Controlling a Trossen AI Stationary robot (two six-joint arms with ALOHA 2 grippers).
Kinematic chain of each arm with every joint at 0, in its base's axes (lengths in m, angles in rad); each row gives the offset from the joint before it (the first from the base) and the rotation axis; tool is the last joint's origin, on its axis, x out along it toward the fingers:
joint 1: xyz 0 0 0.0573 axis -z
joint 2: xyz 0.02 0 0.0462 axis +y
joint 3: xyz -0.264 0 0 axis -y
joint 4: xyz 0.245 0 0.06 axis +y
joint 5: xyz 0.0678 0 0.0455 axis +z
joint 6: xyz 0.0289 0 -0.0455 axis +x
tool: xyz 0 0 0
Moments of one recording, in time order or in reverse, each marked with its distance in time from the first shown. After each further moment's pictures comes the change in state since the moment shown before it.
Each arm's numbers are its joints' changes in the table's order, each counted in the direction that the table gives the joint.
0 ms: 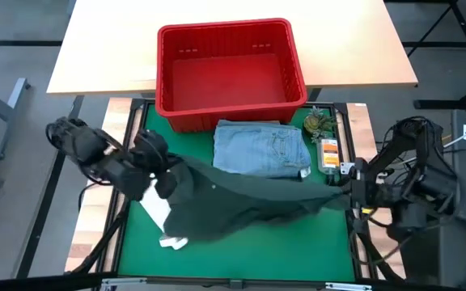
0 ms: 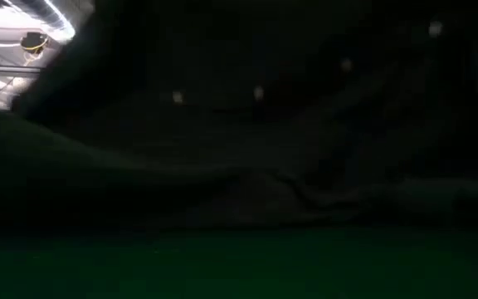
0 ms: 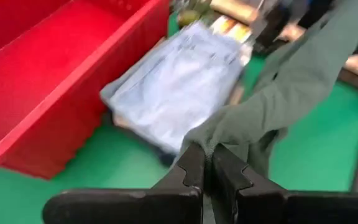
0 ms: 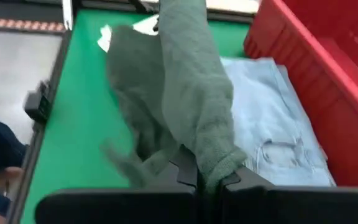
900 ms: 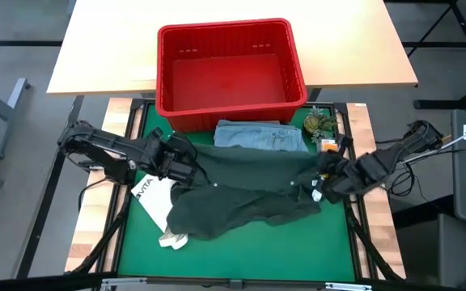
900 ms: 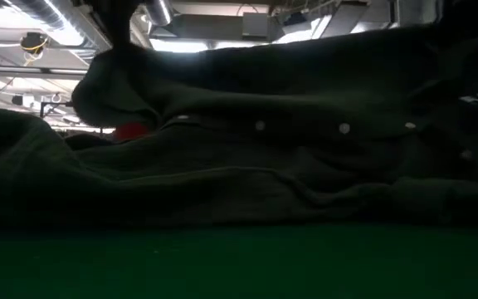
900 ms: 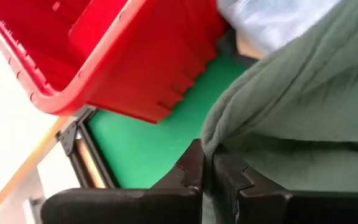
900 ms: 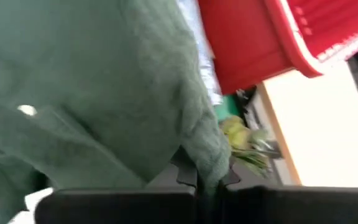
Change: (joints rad) left arm -0.323 -0.002 -0.582 -0.028 -0.027 0.002; right arm 0.557 -0.121 -0.470 0.023 0.093 -0.195
